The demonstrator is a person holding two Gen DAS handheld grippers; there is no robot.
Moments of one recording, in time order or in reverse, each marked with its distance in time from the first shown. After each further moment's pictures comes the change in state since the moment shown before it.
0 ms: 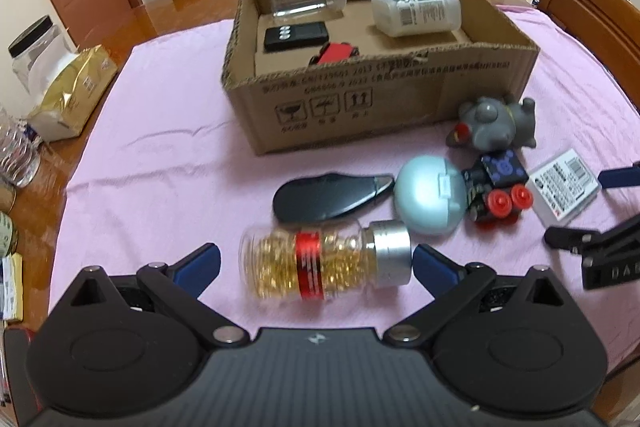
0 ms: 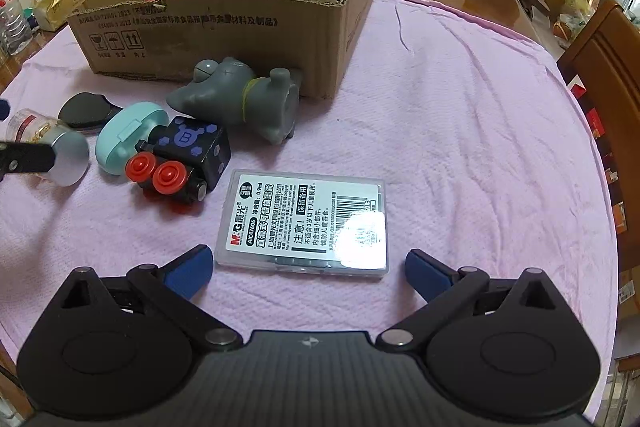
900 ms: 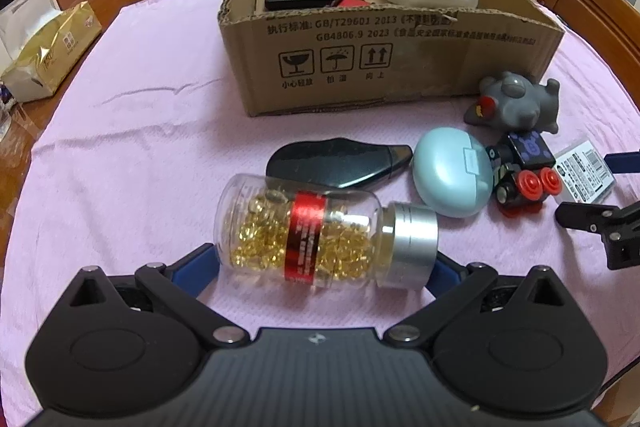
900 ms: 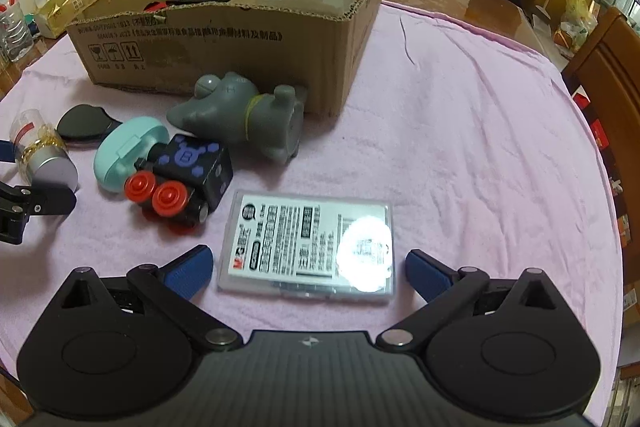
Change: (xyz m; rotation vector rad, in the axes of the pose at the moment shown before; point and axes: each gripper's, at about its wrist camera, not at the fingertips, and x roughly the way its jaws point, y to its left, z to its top) left arm 0.038 0.013 -0.008 -0.049 0.018 -0.062; right arm 0.007 0.004 0.011 -0.009 -0.031 0.005
